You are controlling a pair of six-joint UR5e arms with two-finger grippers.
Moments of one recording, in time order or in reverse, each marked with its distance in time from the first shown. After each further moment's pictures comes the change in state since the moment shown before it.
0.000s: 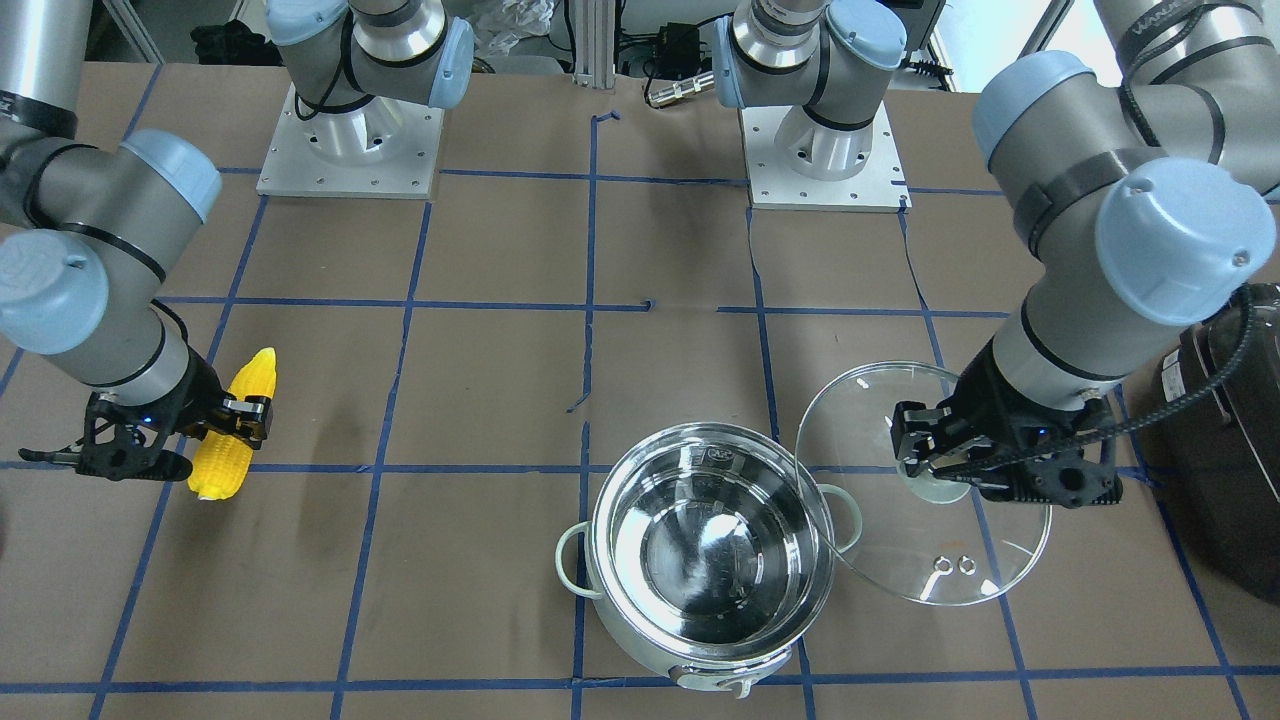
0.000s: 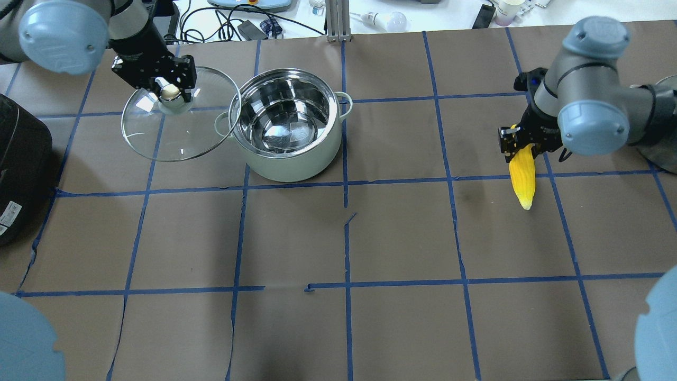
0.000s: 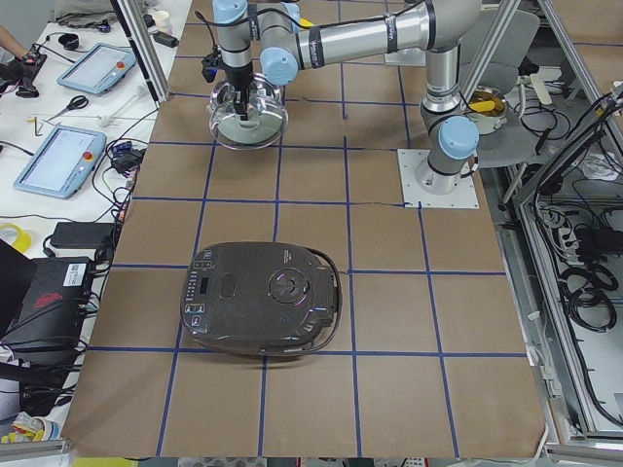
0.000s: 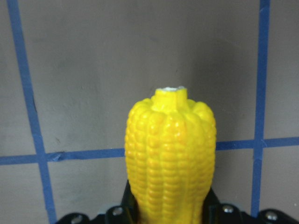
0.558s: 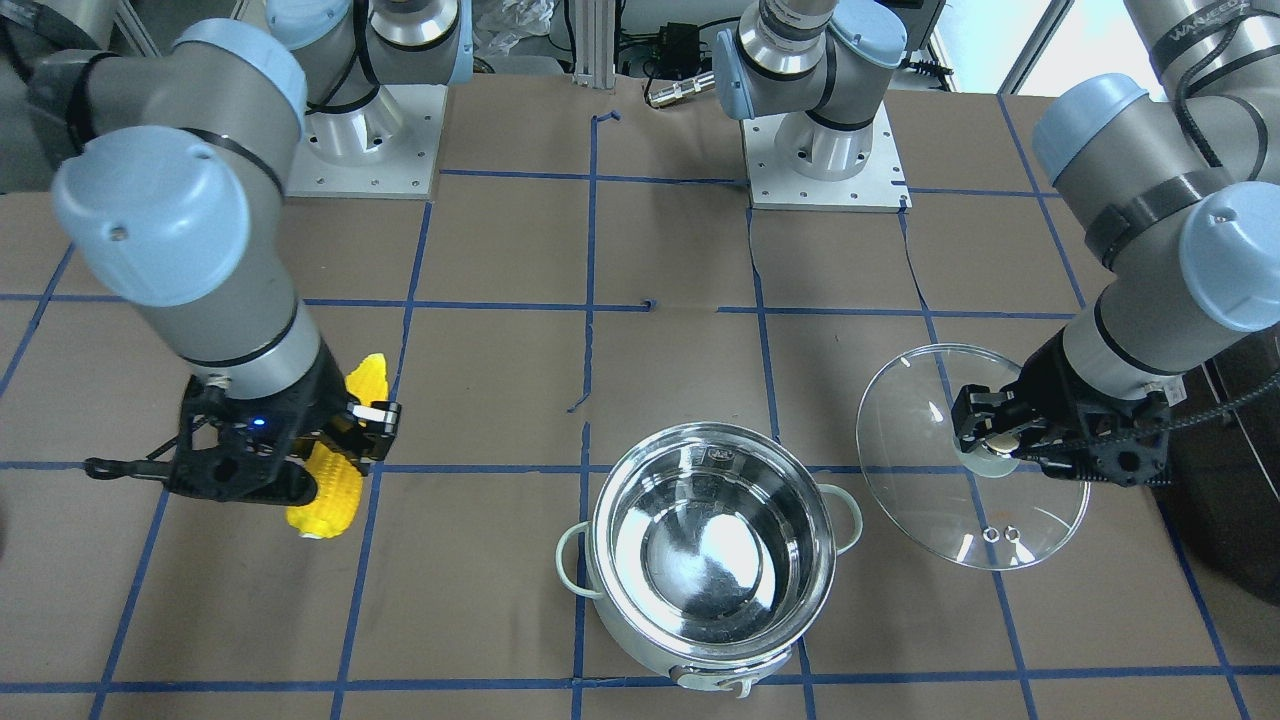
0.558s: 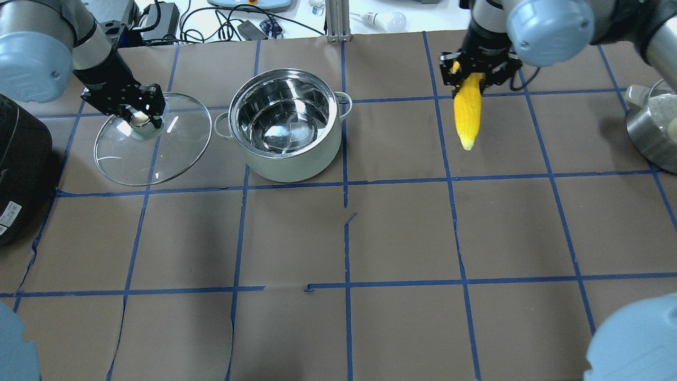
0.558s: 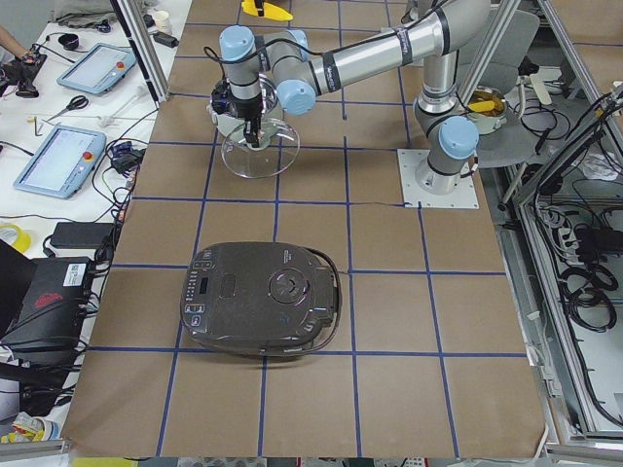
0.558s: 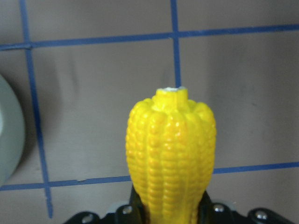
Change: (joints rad) left arm 0.109 0.026 -0.114 0.049 -0.002 0.141; right arm 0.335 0.099 -0.436 0.261 -0.028 0.300
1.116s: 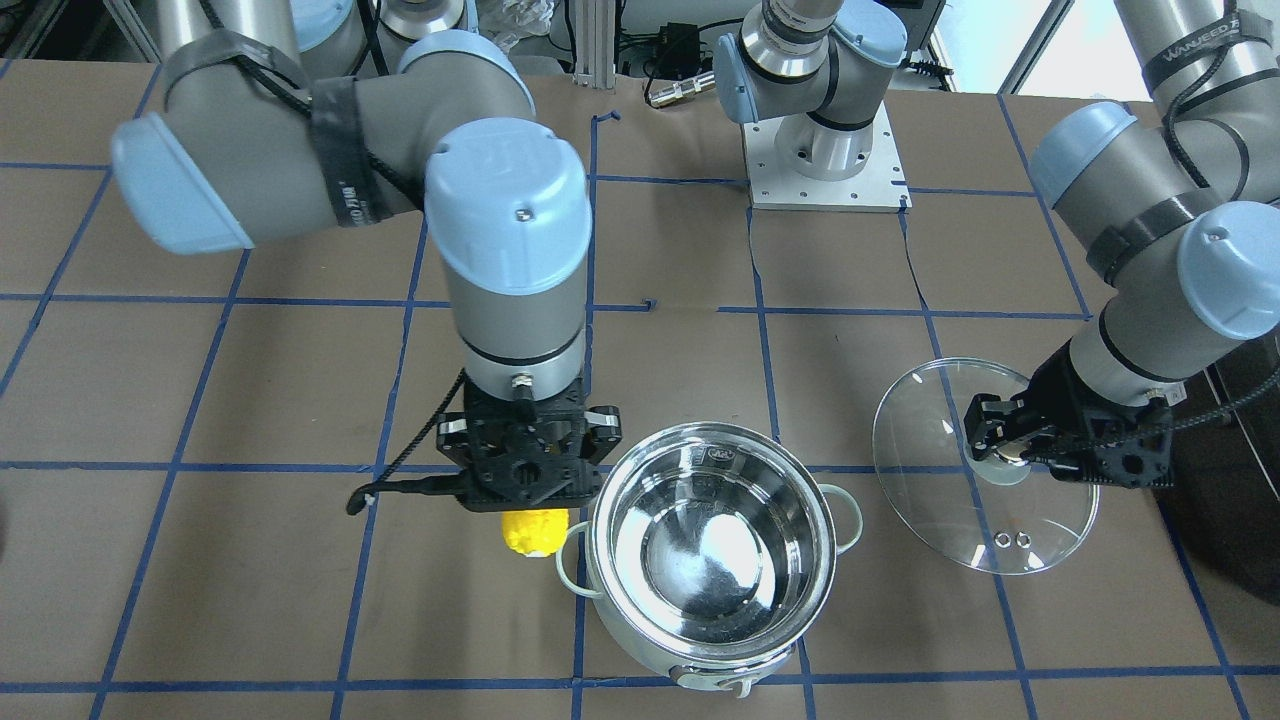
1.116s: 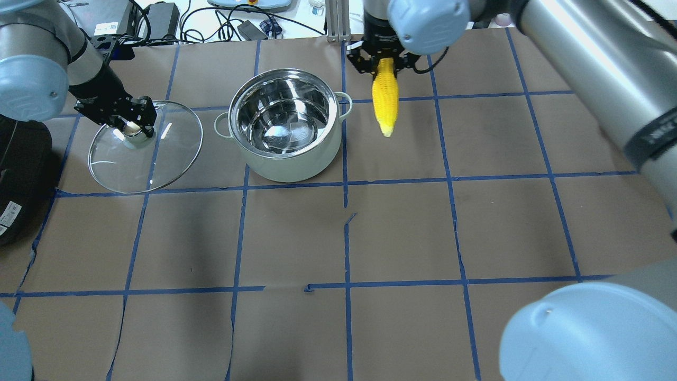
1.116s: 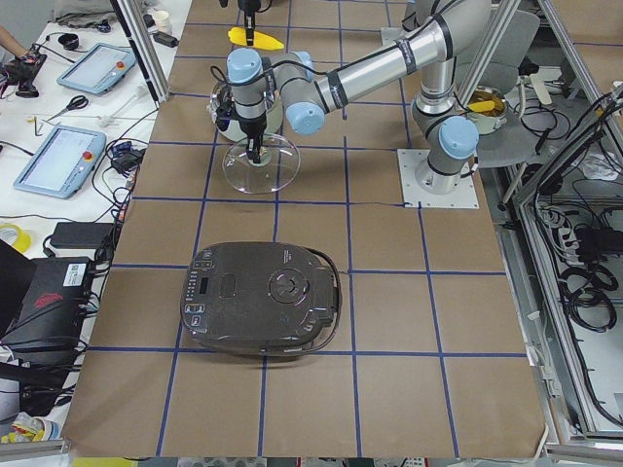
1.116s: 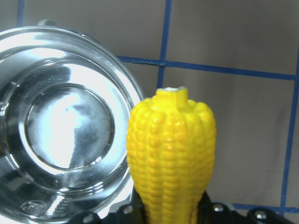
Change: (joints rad) left arm 0.057 -0.002 -0.101 0.143 -0.008 0.079; right arm 0.258 0.195 -0.254 0.001 -0.022 0.087
